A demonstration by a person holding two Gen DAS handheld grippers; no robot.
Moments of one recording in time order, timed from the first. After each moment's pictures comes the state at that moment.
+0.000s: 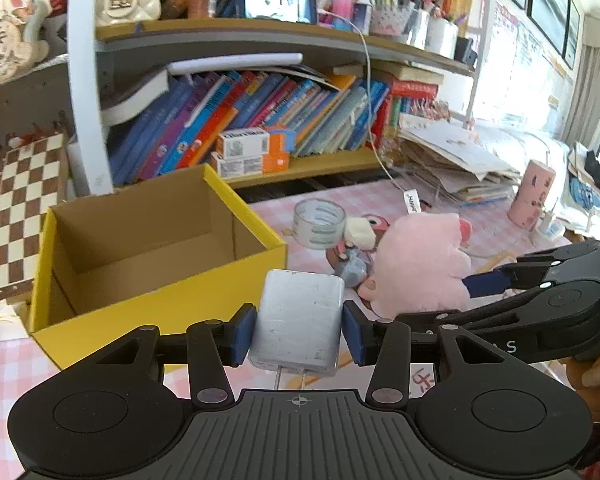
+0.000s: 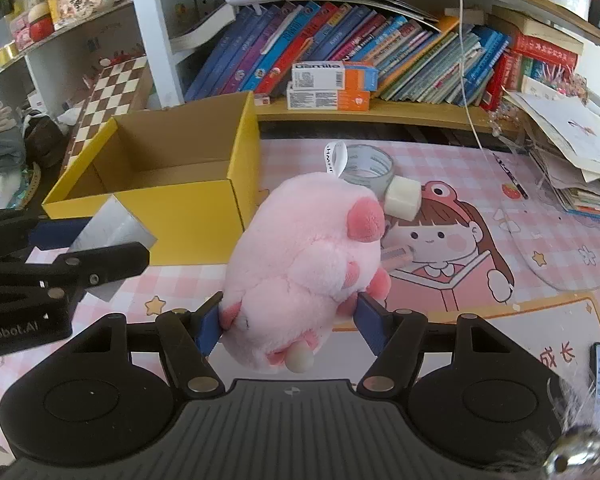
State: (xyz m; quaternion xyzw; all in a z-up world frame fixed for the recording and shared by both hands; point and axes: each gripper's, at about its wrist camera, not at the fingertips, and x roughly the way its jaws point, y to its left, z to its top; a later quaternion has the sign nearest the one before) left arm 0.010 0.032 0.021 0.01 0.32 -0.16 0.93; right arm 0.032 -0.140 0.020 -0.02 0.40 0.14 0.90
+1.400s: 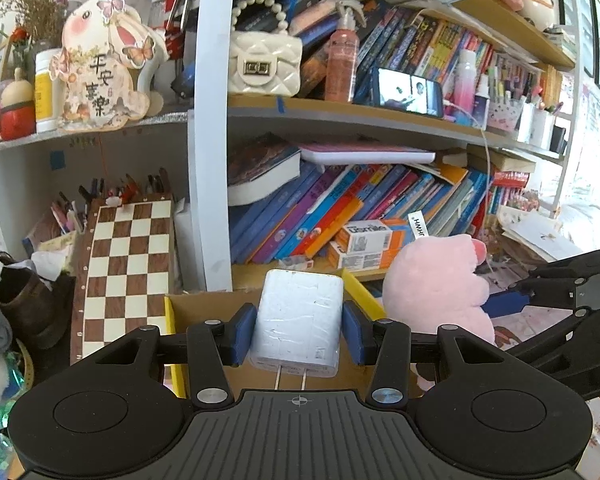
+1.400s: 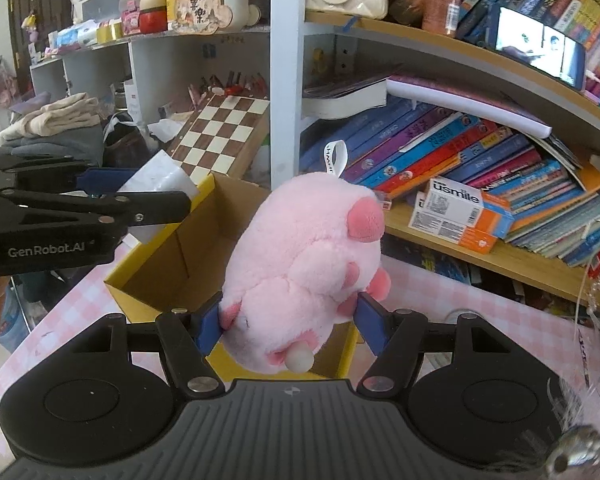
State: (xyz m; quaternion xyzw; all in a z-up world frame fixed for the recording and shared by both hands) left arm 0.084 0.132 0.064 -0.02 0.24 -0.06 0.97; right arm 0.129 -0.034 0.077 -0.12 0.33 0.30 0.89
